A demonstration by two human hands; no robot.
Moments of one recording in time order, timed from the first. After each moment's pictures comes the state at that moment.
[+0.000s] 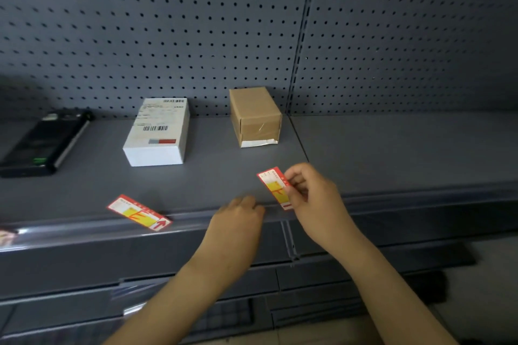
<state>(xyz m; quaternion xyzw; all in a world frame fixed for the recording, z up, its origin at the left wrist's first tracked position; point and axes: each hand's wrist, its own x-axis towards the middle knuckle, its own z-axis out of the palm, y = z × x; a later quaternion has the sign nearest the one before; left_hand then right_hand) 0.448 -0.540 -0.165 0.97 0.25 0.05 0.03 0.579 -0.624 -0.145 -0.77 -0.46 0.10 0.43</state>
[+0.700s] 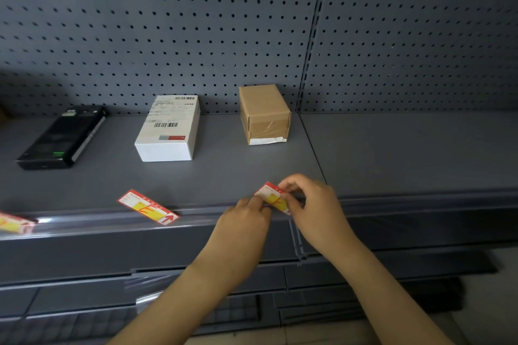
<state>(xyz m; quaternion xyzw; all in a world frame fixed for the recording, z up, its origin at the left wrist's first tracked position) 0.447 -0.546 -0.169 0.97 0.24 0.05 0.01 0.582 -0.618 -0.170 -0.76 -0.51 0.08 0.41</state>
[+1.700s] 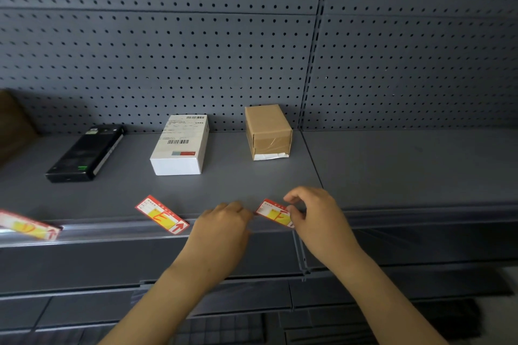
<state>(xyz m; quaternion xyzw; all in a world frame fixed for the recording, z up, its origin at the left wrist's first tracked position) 0.417 -0.537 -0.141 0.95 0.29 0.09 0.04 0.579 -0.629 -0.159 -0.79 -0.51 0.01 0.34</state>
